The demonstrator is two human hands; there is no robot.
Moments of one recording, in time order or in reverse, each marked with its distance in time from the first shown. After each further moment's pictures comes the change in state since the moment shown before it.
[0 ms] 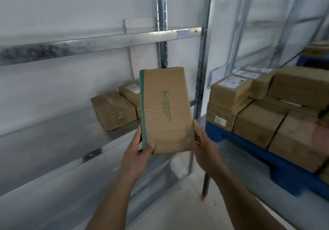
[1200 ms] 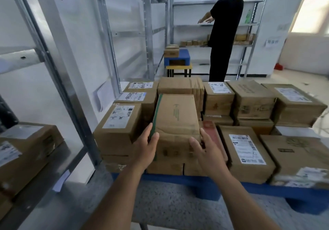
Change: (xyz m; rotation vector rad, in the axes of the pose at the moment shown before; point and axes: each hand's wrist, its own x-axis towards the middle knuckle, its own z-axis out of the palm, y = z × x) left_hand 0.185 0.109 0.347 0.054 -0.755 0.290; right_hand 0.029 0.076 -0.252 -0.406 0.874 0.409
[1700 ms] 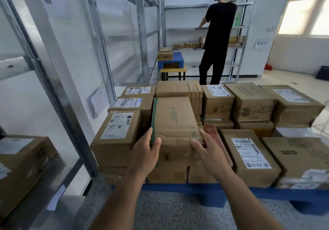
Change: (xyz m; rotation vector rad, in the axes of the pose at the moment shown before) left_hand 0.010 0.014 -0.012 0.183 0.003 0.118; right_hand 0.023 -0.003 0.007 -0.083 0.019 0.084
